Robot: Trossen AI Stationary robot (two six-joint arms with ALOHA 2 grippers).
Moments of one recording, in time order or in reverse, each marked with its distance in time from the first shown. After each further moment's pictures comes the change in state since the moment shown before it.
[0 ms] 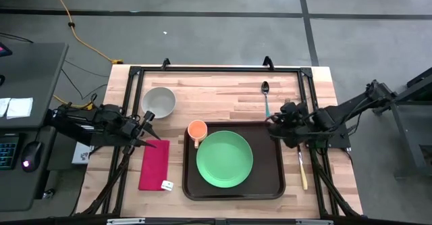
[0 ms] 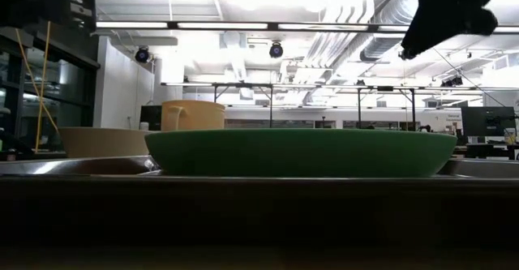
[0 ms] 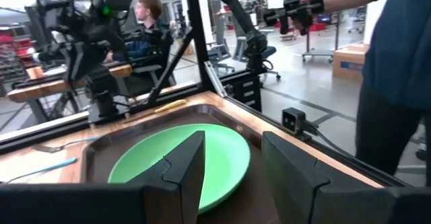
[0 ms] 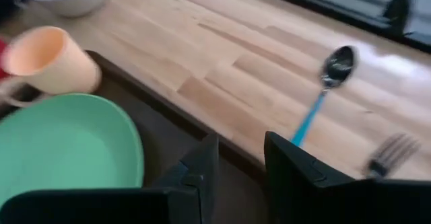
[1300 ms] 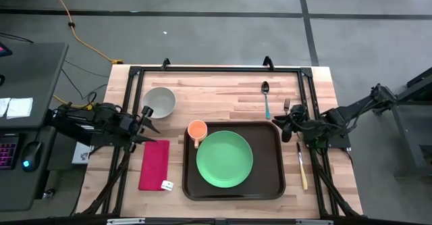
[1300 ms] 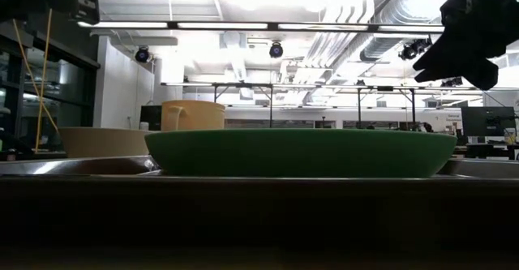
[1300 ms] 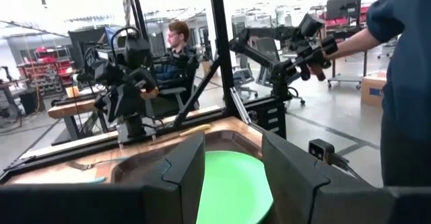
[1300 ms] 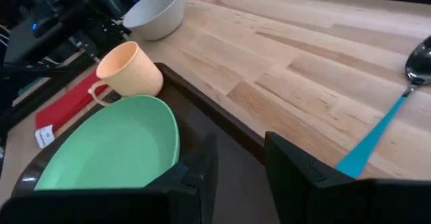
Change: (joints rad) left arm 0.000 0.000 0.000 0.116 -0.085 -0.028; right arm 0.000 -0.512 -0.506 0.516 -0.052 -0.274
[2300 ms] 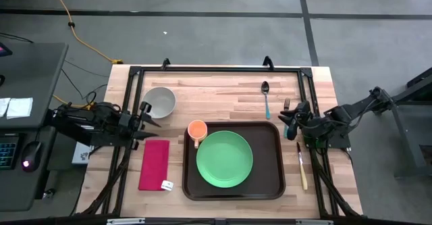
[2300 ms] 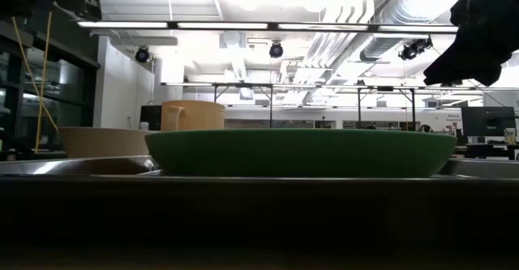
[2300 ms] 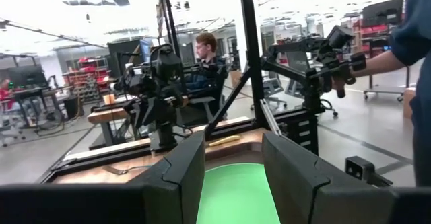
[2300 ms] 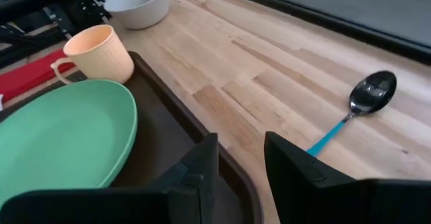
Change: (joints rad) left arm 0.000 0.000 0.000 0.059 -0.121 0.014; right arm -0.002 -0.146 -0.004 -0.185 0.053 -0.185
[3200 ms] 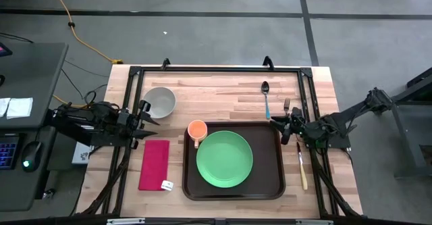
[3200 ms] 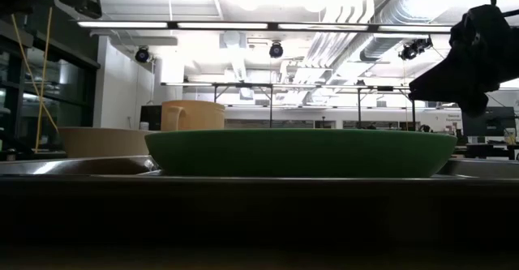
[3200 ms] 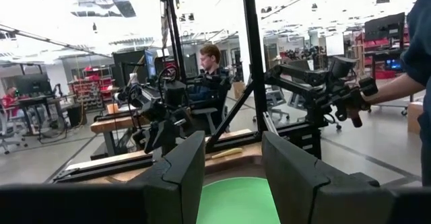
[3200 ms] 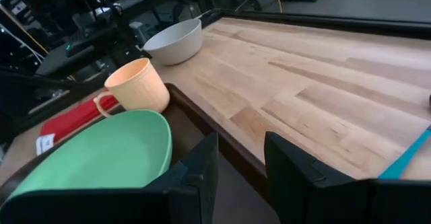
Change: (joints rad) left arm 0.000 0.000 0.000 0.049 -0.005 -0.016; right arm 0.000 -0.026 -0.319 0.614 0.012 -0.115
